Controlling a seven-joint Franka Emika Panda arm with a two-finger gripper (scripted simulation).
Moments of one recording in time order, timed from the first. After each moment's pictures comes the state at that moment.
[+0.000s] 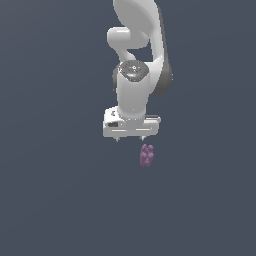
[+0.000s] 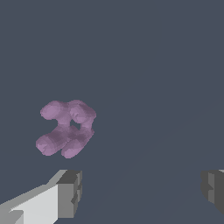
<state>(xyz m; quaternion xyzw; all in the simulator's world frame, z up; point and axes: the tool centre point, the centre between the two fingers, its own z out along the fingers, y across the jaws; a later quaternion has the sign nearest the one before) 0.011 0.008 0.170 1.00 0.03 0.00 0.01</state>
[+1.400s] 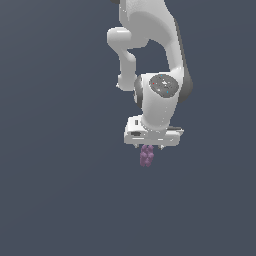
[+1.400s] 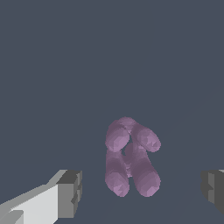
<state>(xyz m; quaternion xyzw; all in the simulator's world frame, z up) 0.032 0.085 0.146 1.00 -0.03 0.00 0.00</state>
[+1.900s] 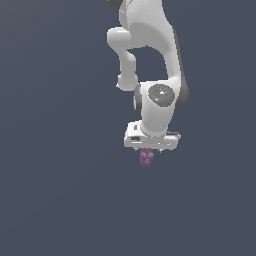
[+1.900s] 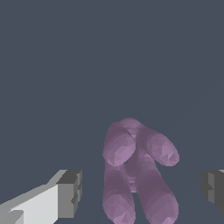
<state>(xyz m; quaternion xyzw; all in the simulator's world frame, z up) 0.032 0.085 0.118 1.00 -0.03 0.00 0.00</state>
